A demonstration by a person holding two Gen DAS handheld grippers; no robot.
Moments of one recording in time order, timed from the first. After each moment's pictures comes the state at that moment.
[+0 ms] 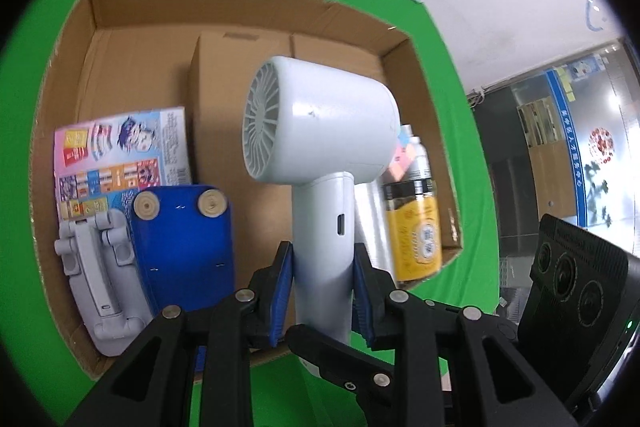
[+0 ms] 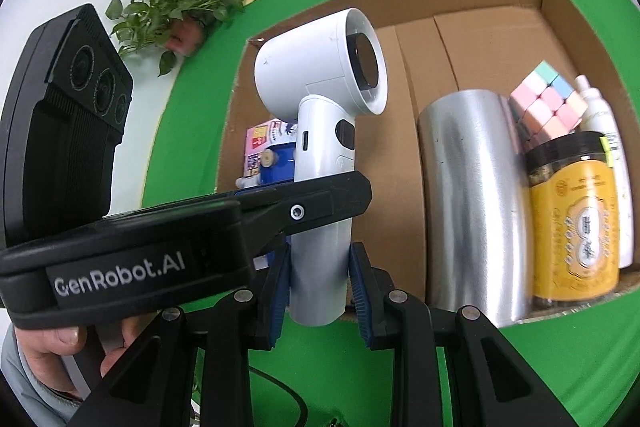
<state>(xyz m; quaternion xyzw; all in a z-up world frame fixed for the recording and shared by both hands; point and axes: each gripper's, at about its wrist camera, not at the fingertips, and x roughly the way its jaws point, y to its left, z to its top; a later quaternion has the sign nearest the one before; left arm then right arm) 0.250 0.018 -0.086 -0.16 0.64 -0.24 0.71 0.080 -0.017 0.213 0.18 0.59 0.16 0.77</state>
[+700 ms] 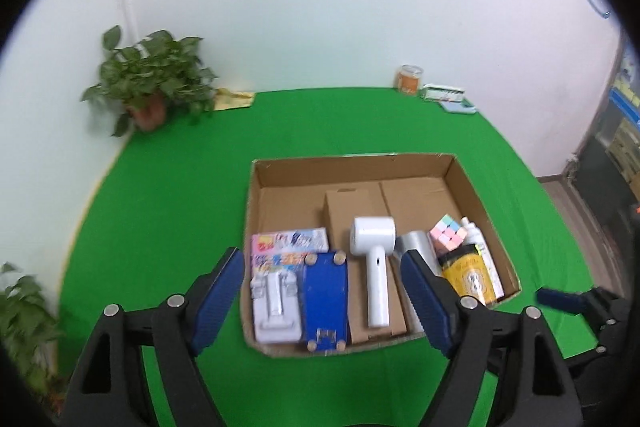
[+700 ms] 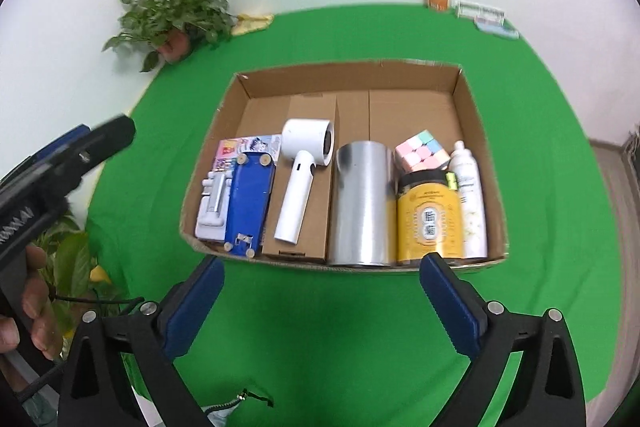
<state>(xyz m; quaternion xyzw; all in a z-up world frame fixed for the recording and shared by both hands) 0.108 0.033 0.091 0.01 0.41 -0.03 0.91 -0.027 -0.040 0.358 0.03 0.52 0.08 0.85</state>
